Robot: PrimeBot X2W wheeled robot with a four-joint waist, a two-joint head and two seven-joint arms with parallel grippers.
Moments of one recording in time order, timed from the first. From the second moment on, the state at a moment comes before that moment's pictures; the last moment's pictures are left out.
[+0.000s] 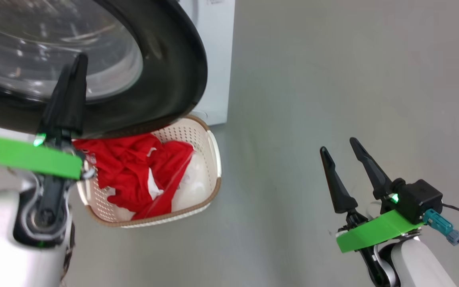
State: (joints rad) left arm -0.57 0.22 -0.09 0.15 -1.15 -0.06 -0.01; right arm -0.20 -0.05 0.14 0.18 0.32 0.12 -0.26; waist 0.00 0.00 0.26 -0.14
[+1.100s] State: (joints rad) left arm -0.12 0.23 -0.11 0.06 -0.39 0.03 -0.25; right arm -0.08 -0.05 0.07 0.14 0.21 0.12 -0.26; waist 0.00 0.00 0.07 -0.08
